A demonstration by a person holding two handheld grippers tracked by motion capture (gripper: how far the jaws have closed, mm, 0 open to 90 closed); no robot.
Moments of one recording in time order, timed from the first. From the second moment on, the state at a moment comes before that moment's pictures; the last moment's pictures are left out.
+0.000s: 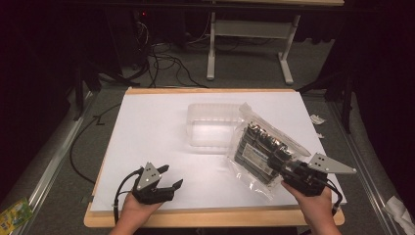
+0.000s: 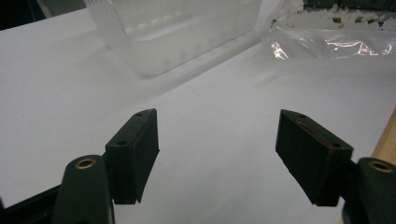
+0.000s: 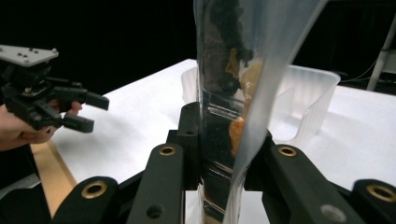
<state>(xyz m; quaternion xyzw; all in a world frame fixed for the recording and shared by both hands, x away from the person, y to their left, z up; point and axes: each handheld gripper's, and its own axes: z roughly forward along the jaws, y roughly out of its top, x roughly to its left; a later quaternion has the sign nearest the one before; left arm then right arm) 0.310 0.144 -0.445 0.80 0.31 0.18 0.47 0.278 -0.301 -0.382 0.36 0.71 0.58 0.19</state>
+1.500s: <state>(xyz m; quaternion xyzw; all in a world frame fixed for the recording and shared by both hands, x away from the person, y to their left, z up) 0.310 0.146 -0.445 0.81 0.31 0.17 0.47 0.401 -0.241 -0.330 0.36 0.70 0.56 0.25</state>
